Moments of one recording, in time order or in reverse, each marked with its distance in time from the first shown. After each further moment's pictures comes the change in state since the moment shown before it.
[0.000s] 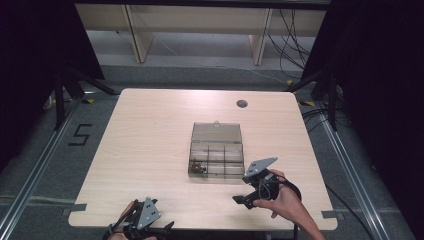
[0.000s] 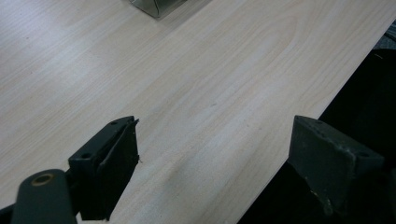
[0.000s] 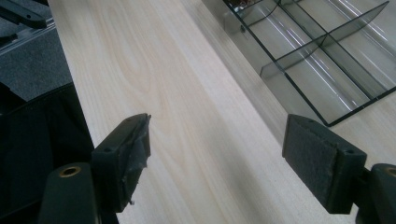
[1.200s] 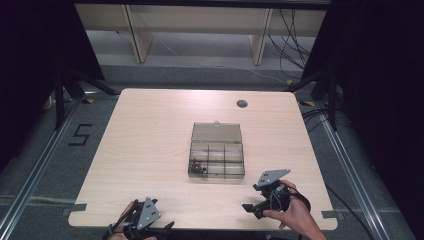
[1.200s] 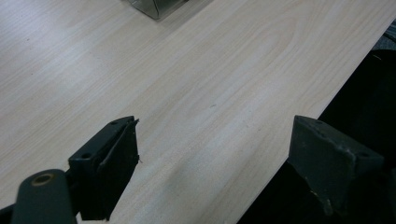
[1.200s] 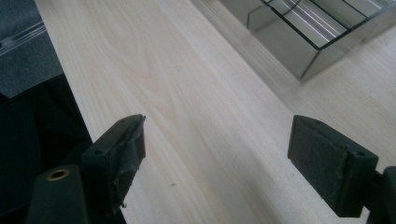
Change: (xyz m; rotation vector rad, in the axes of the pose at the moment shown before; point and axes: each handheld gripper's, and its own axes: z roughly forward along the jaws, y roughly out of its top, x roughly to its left) left arm -0.001 0.000 -0.001 -0.001 -0.005 -0.014; right arm 0.001 -0.042 -0.006 -0.029 -0.050 0.051
